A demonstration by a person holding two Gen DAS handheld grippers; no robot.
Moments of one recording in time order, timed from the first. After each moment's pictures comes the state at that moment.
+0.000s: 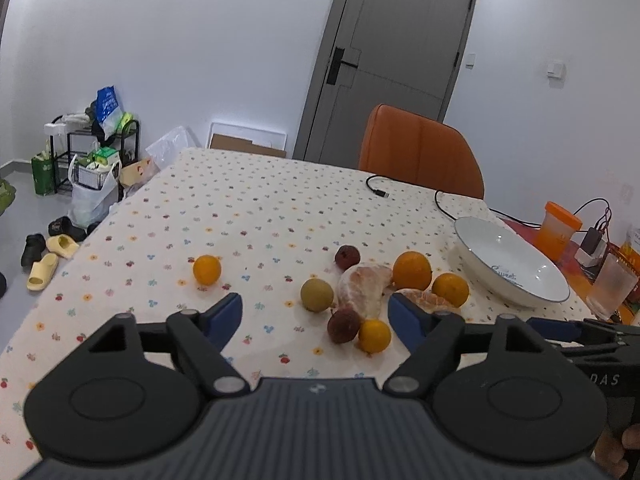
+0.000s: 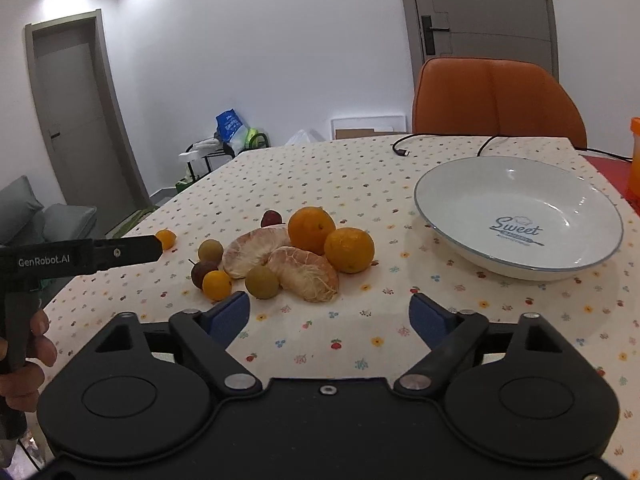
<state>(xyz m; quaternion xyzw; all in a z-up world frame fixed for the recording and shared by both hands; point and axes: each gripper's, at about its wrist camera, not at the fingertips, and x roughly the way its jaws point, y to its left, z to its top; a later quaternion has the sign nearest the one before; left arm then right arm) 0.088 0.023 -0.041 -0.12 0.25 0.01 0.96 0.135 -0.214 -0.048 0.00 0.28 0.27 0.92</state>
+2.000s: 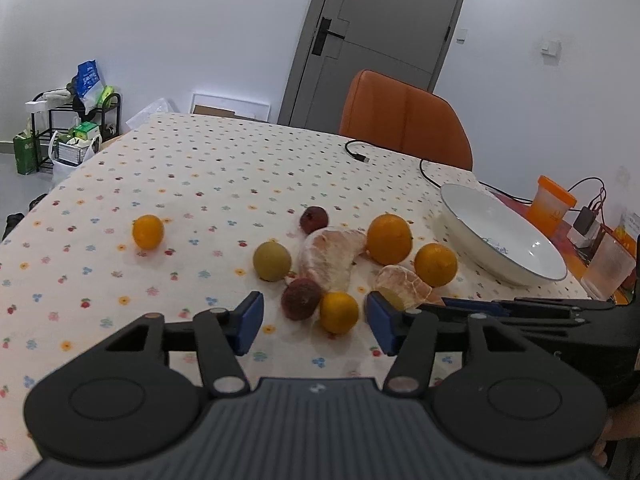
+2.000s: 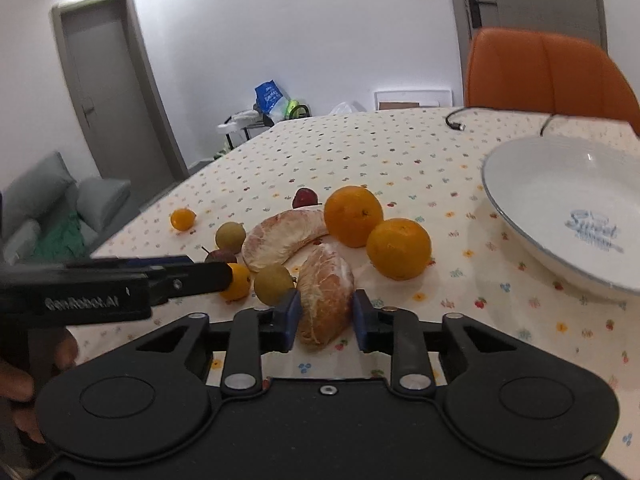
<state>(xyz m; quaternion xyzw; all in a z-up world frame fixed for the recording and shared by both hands) 0.113 -0.007 -0.063 -0.13 0.28 -0.02 0.95 0.168 -0.199 -0.064 0.01 0.32 0.33 0.89</state>
